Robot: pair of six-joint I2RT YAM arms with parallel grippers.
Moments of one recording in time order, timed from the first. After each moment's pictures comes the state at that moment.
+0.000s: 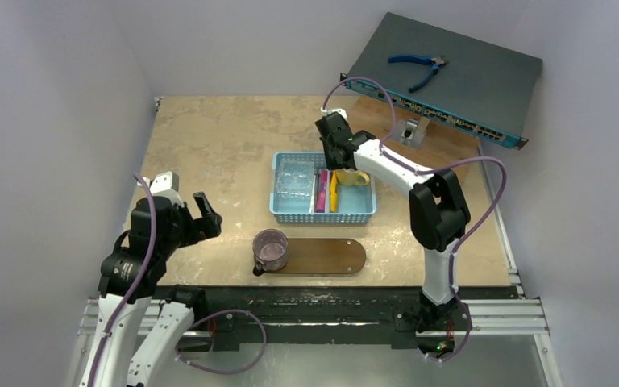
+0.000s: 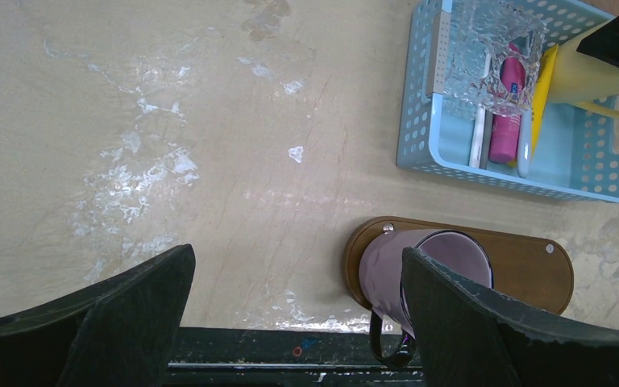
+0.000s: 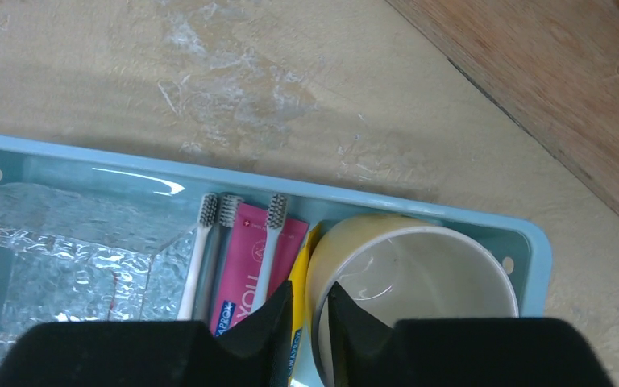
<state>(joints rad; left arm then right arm) -0.19 0.54 0.89 -1.00 -0.08 -0.44 0.60 1.97 1.61 -0.57 0.35 0.32</state>
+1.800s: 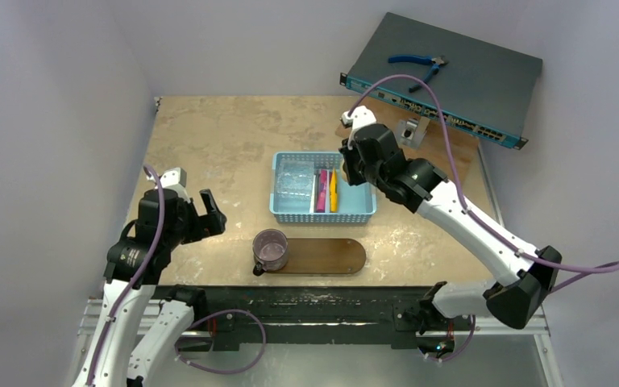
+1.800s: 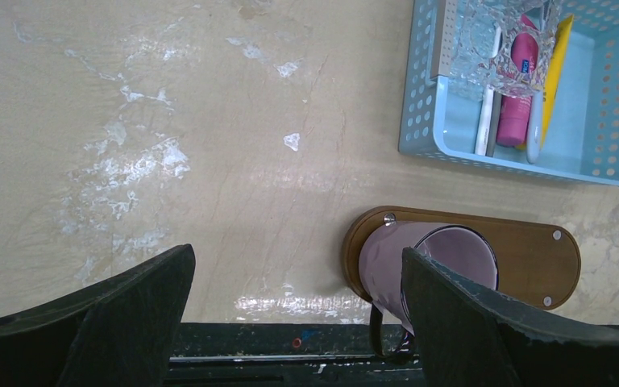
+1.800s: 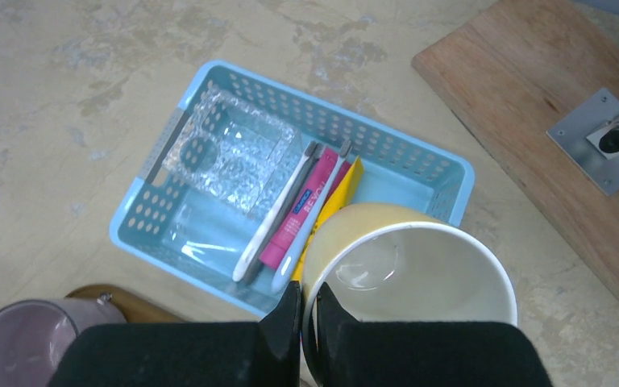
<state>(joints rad) -0.19 0.62 0.89 -0.98 -0.05 -0.43 0.73 1.33 1.37 -0.63 0.27 0.20</state>
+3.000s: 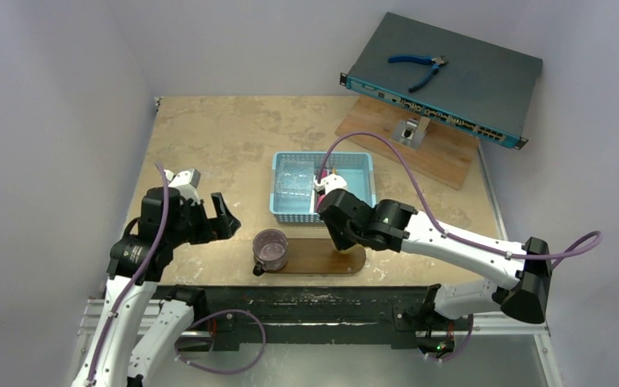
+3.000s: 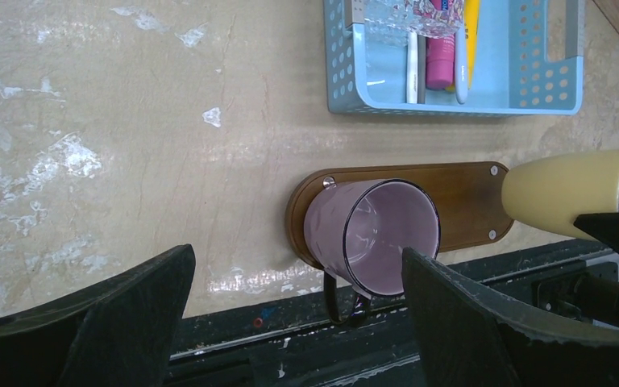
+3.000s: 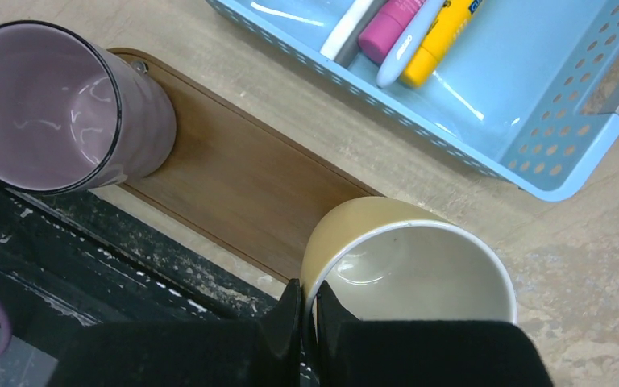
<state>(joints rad) -0.19 0.64 0.87 -0.96 0.17 -0.40 1.10 1.28 1.17 -0.87 0.32 0.49</state>
